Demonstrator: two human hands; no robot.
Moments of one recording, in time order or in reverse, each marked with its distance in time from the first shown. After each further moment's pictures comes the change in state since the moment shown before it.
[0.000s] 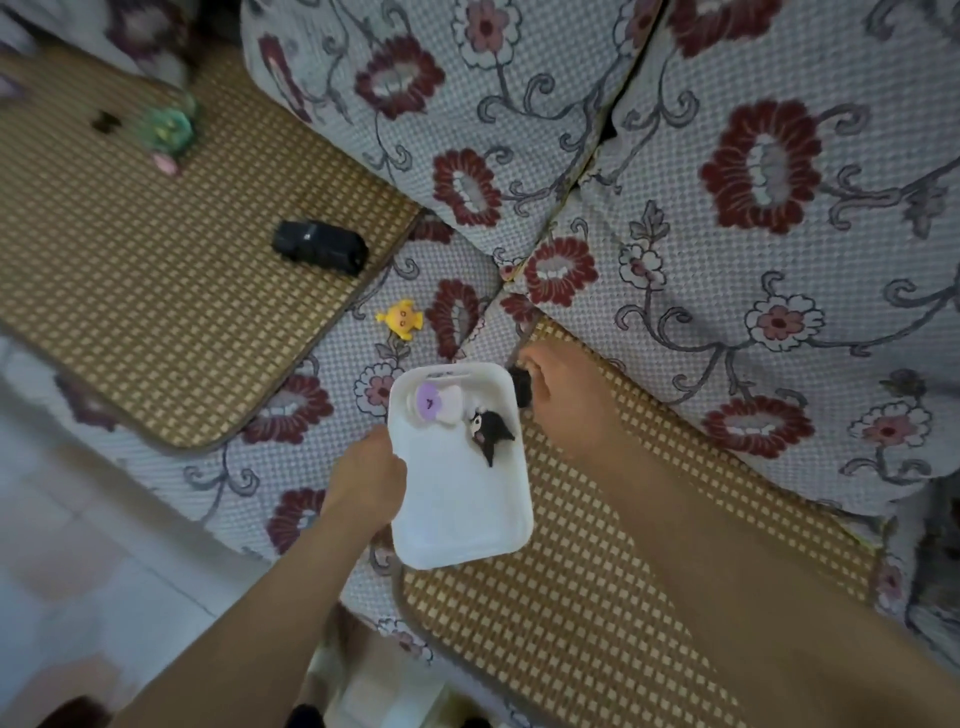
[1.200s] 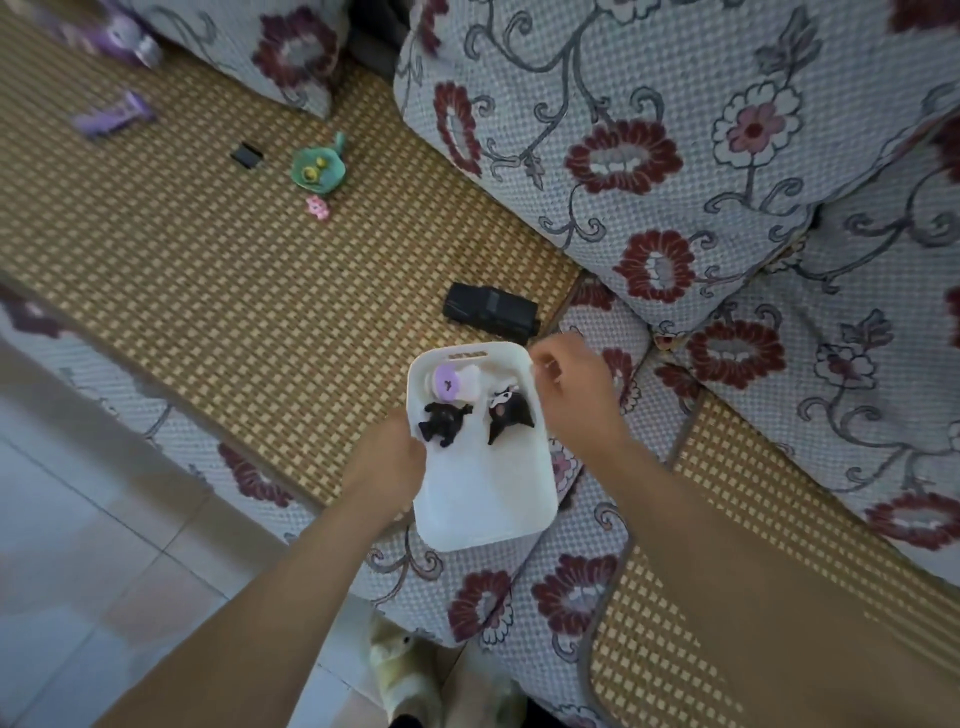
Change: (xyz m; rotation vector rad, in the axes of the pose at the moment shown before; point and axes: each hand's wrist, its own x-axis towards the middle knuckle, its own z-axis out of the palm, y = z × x) left_hand 0.114 -0.147 -0.182 -0.151 -0.032 0.090; right_hand 0.148 -0.211 0.081 0.183 -0.018 0.116
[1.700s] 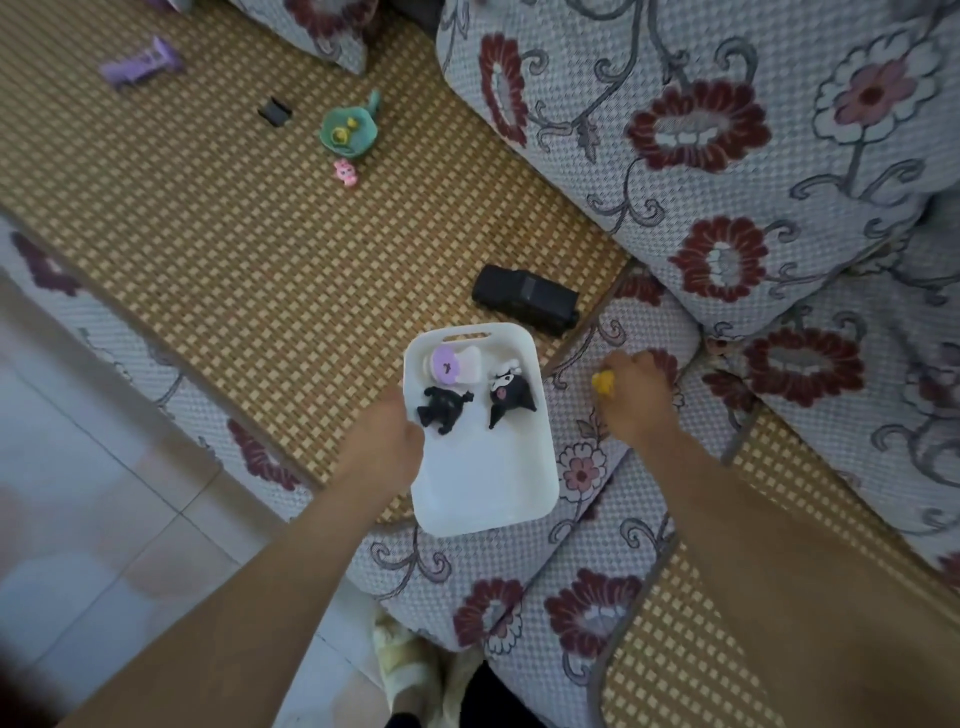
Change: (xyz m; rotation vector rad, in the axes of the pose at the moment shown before) left_hand 0.032 -0.035 0.009 0.078 0.089 -0.086; right_hand 0.035 0.093 0.035 -0.352 -0.196 0.280
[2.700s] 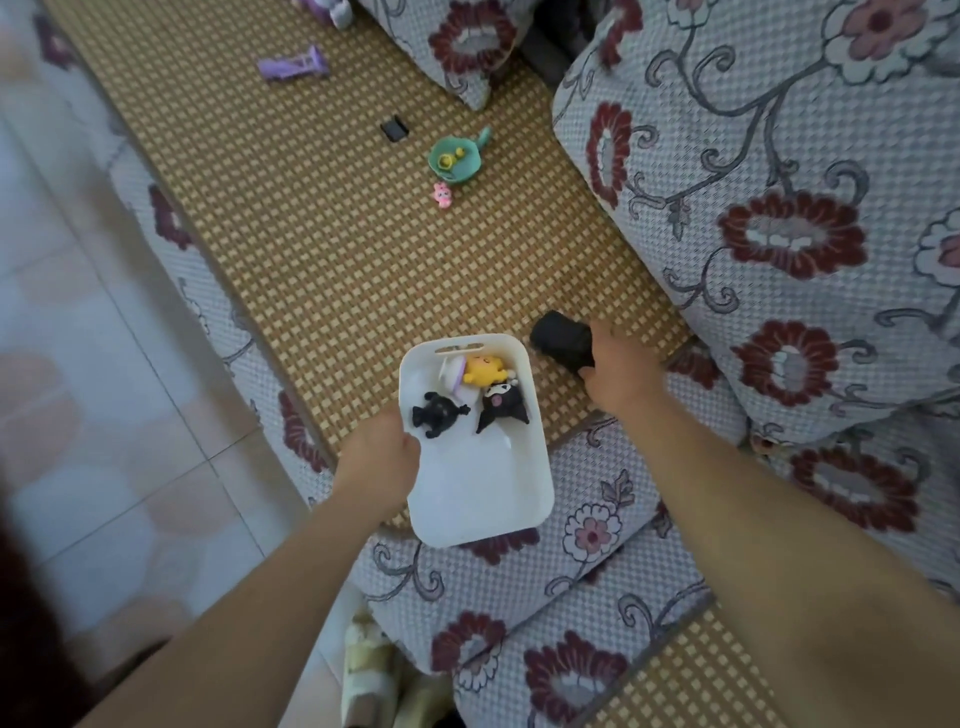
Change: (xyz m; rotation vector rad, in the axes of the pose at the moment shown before) left_hand -0.018 -0.005 -0.015 -0.135 0.150 -0.205; right_hand 0.069 -0.094 -0.038 -0.302 -0.089 -0.349
